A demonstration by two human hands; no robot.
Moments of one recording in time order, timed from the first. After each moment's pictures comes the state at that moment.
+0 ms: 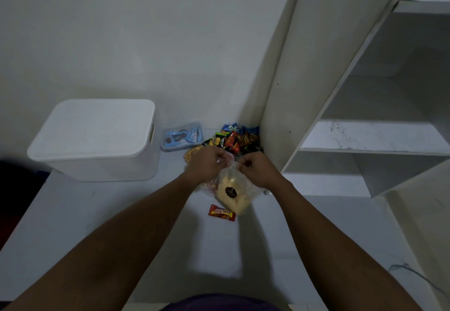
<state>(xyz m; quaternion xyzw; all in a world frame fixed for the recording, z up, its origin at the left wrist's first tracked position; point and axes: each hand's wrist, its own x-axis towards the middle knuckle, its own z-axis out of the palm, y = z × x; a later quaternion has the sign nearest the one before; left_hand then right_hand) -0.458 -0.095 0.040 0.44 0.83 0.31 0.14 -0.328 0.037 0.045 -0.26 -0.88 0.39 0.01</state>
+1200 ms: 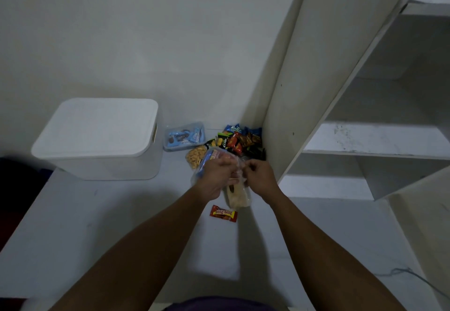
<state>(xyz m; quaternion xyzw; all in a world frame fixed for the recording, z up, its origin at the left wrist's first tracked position) -0.415 -0.083 0.030 0.03 0.65 0.63 0.43 -0.324 0.016 0.028 -0.36 -0.77 0.52 0.10</state>
